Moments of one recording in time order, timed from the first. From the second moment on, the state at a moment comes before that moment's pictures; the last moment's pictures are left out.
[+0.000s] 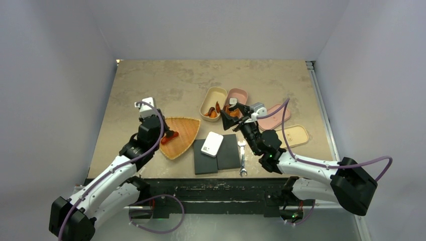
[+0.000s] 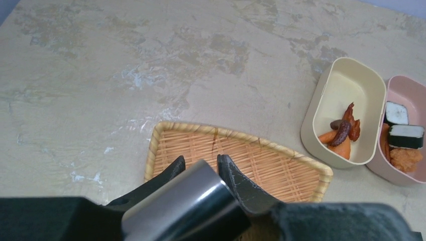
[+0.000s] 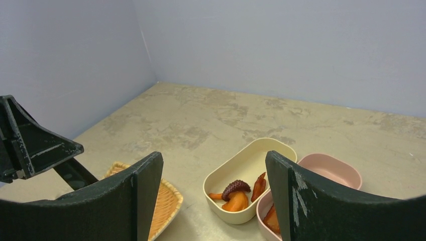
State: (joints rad) left arm -0.52 0.82 0.52 -0.06 -0.60 -0.40; right arm 0.90 1.14 0.44 0.98 0.40 0.07
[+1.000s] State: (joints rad) left arm -0.52 0.87 0.47 -0.04 -0.58 -0.43; right arm 0.90 1.14 0.43 0.97 0.41 0.07
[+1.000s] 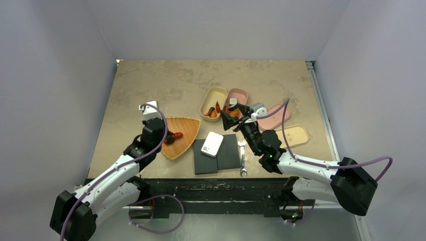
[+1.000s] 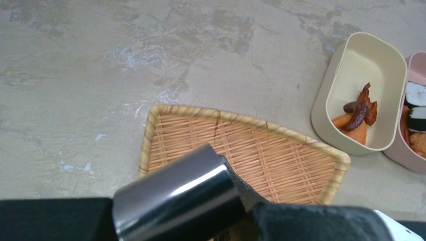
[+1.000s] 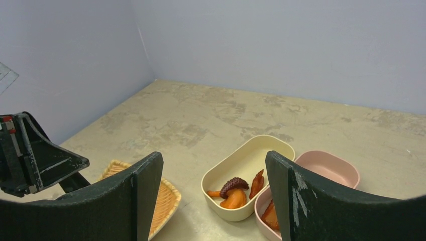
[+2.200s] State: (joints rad) left arm -0.53 0.78 0.46 -0.08 -0.63 -0.44; right arm 0.90 1.14 0.42 0.97 0.45 0.07
